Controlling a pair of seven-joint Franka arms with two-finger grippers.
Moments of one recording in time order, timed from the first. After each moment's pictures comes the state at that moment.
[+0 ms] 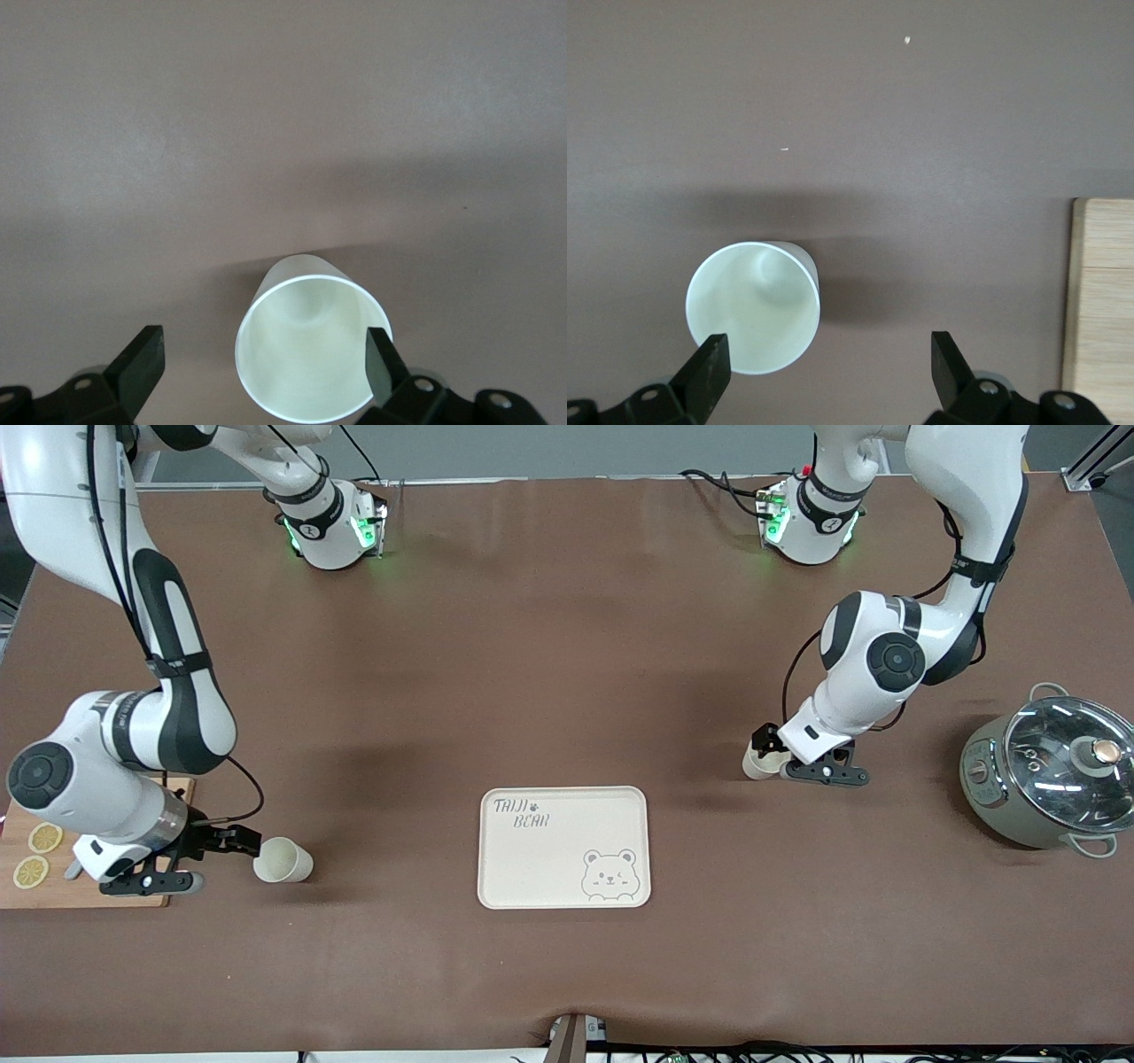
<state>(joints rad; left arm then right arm) -0.16 0.28 -0.11 -2.19 -0.01 2.49 -0.13 0.00 0.60 -0.05 -1.61 0.04 2.29 -0.11</state>
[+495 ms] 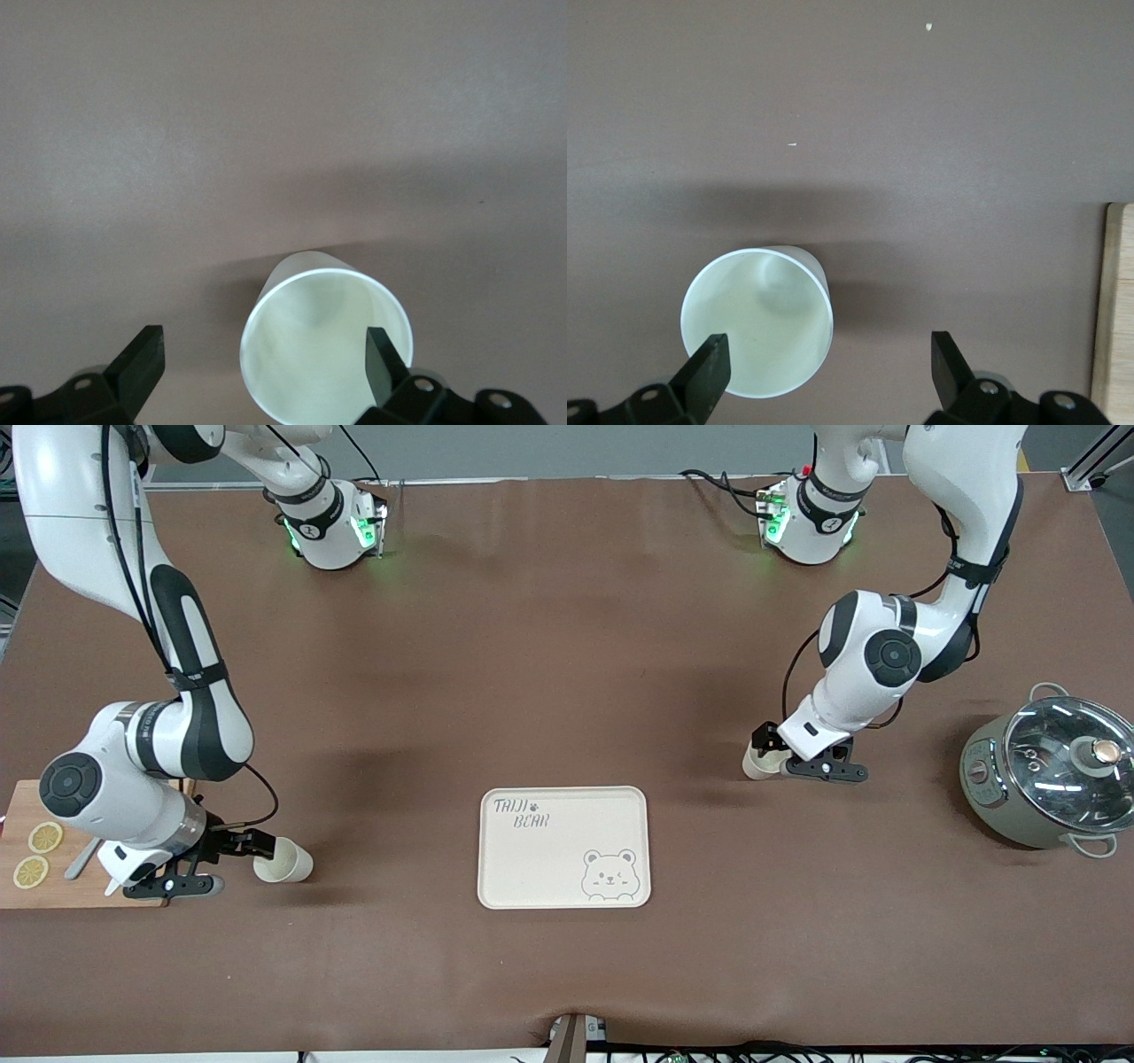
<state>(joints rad) -0.15 0.28 -0.11 -2.23 0.00 2.55 -0.12 0.01 0.63 -0.04 -1.61 0.04 2.31 -0.11</state>
